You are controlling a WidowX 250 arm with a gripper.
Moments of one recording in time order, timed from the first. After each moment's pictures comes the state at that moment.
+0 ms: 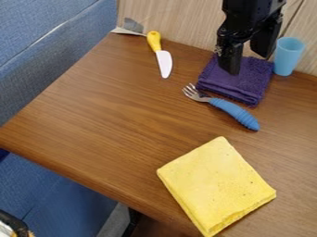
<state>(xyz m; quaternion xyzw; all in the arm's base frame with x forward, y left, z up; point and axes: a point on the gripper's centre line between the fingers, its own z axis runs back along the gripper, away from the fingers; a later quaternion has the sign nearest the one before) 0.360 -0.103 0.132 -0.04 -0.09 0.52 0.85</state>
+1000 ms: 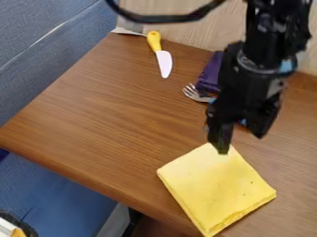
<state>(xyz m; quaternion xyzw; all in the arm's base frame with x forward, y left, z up) 0.270 -0.132 0.081 0.00 -0.03 0.46 0.89</state>
